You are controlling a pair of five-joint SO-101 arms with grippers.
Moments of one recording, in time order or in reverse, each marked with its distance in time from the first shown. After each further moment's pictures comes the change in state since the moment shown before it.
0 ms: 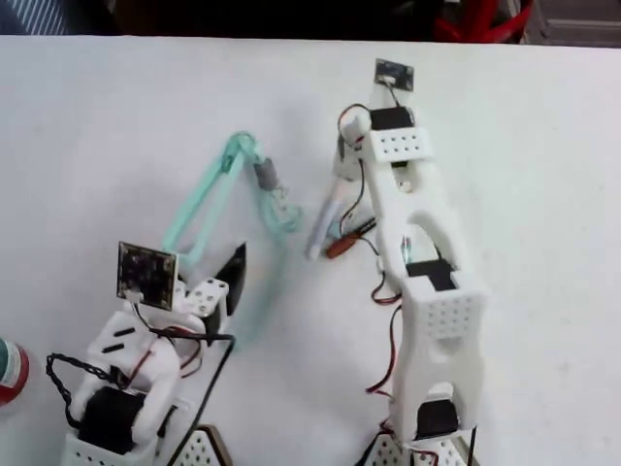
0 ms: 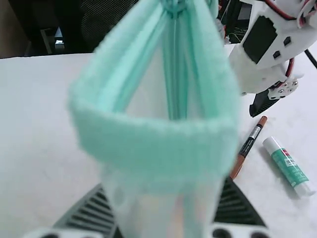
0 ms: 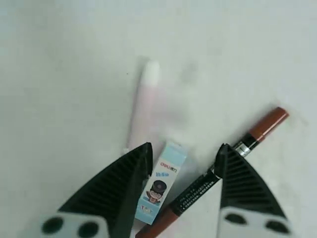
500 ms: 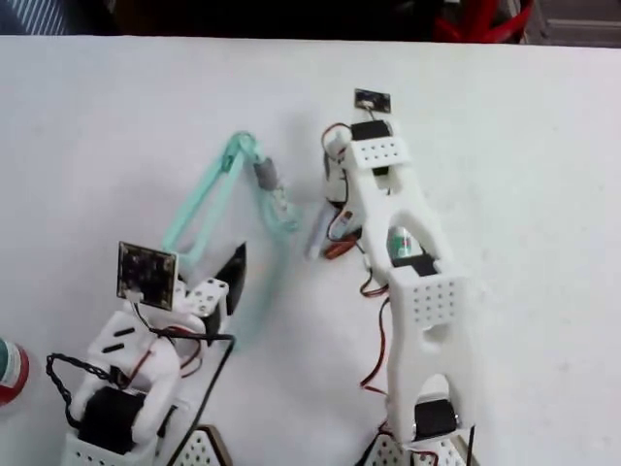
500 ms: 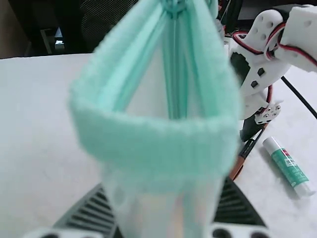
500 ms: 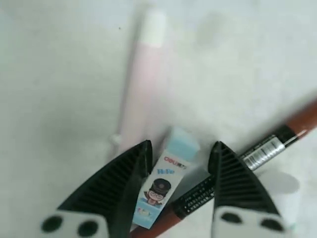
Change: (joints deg) left arm 0.0 0.0 0.0 0.0 0.0; right arm -2.2 7.6 -1.0 1.2 0.0
